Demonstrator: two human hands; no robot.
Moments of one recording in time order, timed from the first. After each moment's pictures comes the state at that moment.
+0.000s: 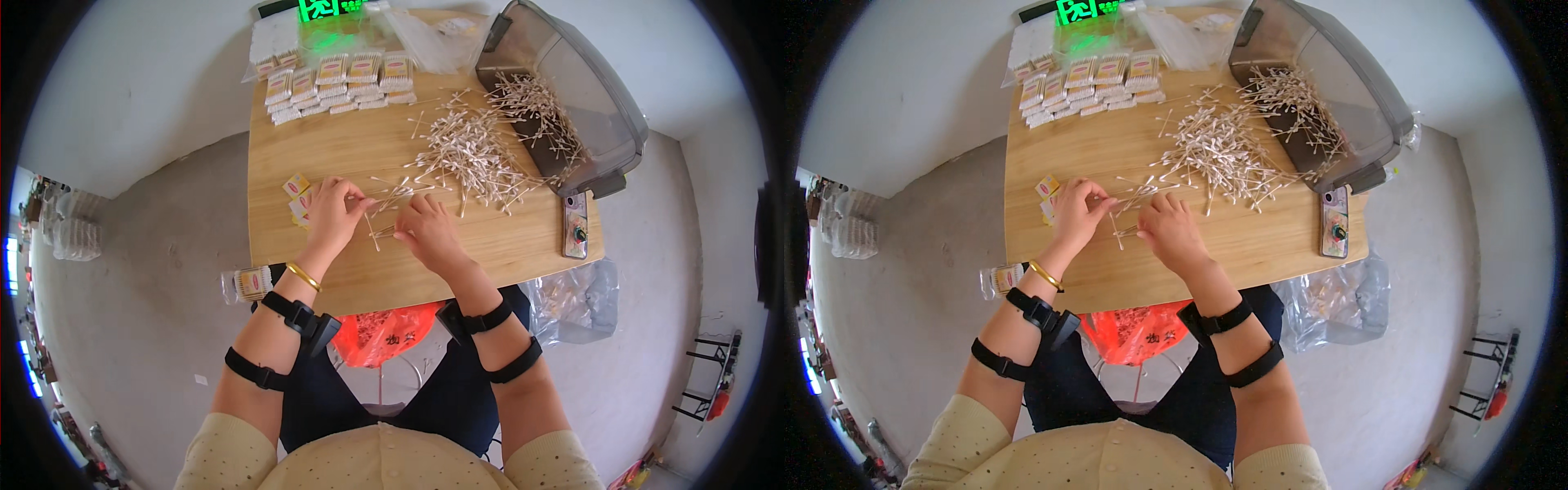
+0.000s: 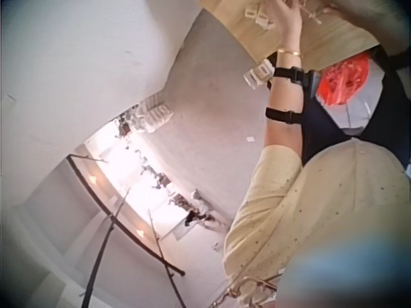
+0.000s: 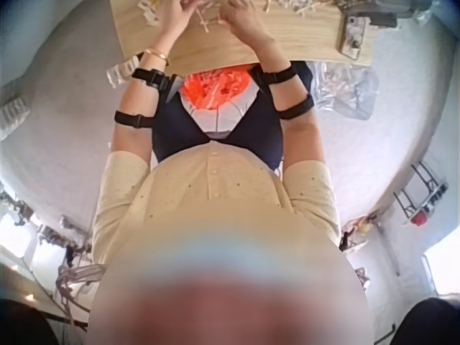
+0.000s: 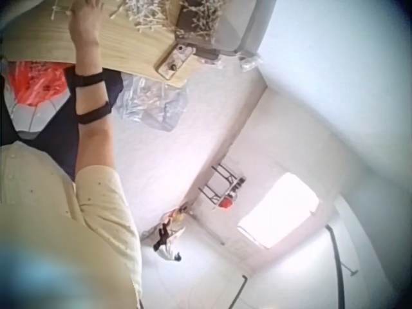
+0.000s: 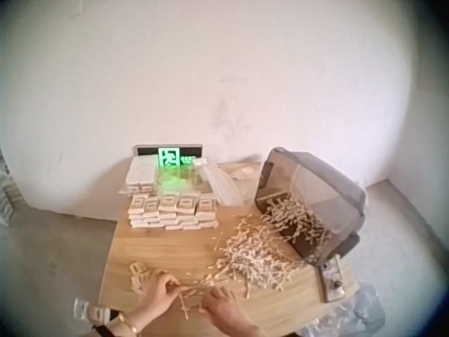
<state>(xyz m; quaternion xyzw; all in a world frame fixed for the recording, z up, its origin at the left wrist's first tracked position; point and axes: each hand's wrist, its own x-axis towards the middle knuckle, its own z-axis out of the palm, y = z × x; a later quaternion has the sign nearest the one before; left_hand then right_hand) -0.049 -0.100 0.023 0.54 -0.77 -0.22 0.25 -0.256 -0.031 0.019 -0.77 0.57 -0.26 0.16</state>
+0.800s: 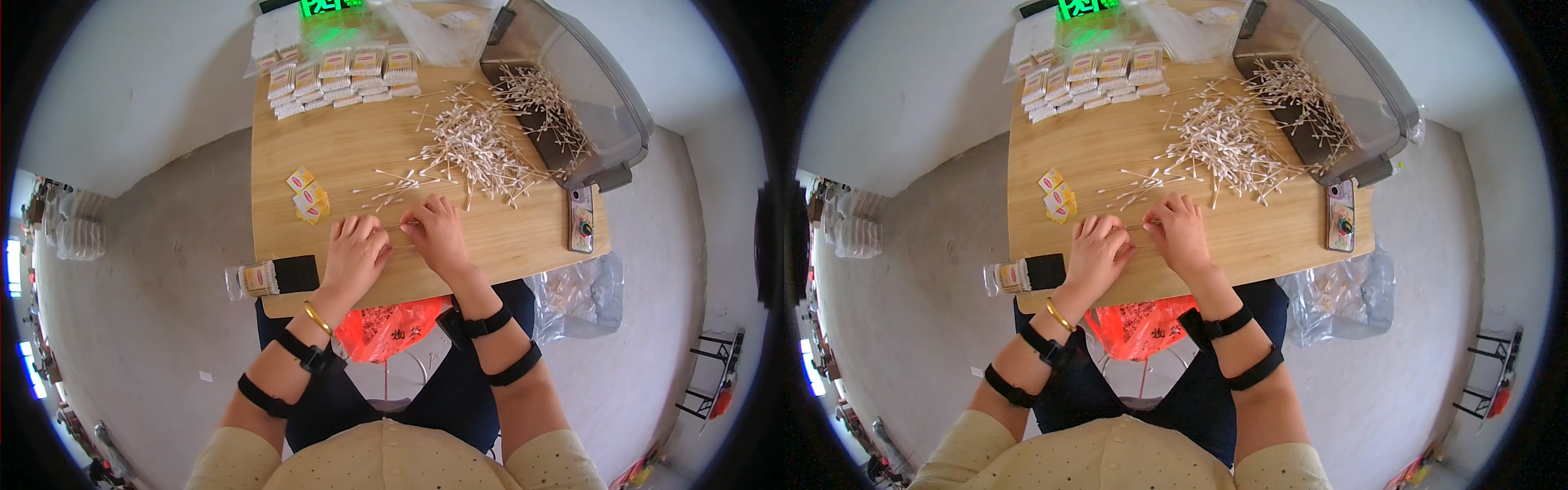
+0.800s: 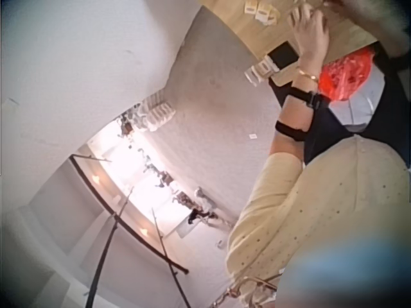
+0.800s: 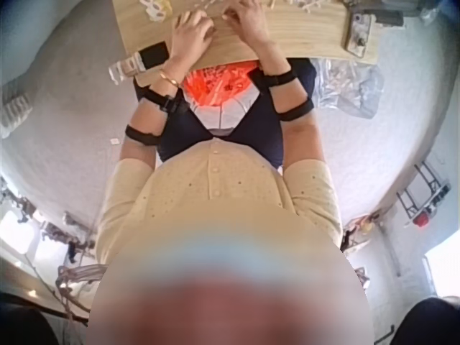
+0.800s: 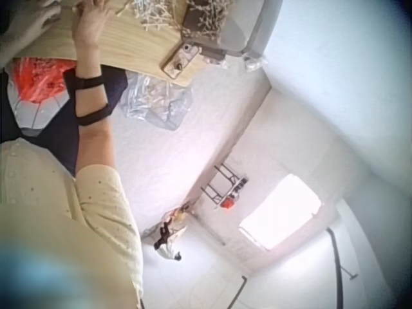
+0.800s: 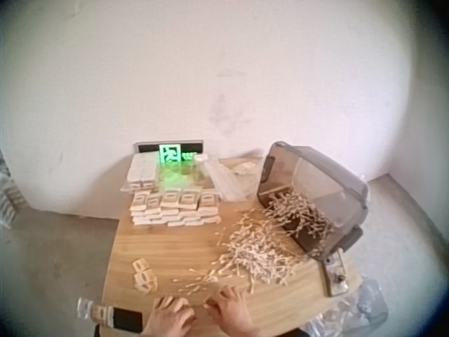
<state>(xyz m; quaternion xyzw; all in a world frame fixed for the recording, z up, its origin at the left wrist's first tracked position) -0.049 -0.028 0.030 0.38 -0.89 -0.13 0.22 -0.249 -0.016 0.008 -0.69 0.63 -0.31 0.17</state>
